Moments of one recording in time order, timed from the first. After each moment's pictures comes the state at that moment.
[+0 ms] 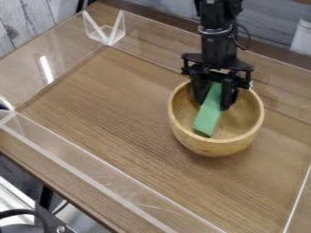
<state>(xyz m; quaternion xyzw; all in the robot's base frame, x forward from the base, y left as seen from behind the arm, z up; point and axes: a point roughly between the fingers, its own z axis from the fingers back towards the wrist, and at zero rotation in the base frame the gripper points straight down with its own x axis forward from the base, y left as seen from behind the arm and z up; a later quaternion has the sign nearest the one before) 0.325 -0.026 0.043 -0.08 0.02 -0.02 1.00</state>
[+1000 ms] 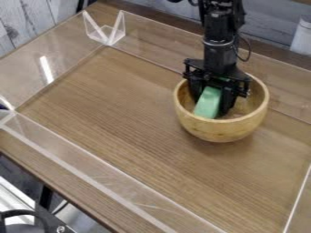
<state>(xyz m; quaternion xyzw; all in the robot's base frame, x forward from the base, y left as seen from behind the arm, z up) 0.330 -0.018 0.022 -0.06 0.03 -0.01 1.00</state>
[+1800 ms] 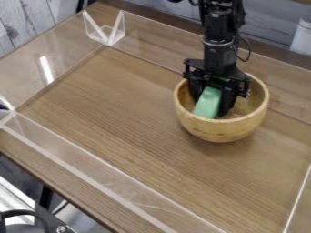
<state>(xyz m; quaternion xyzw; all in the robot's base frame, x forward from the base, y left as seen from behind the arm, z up) 0.329 -0.017 0.021 -0.06 0.03 -0.01 1.00</state>
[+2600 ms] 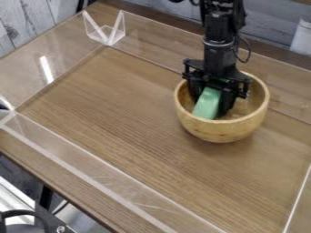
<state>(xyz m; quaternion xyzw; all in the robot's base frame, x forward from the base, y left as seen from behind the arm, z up) 0.325 -0.016 0.020 -0.06 0.05 -0.01 1.00</state>
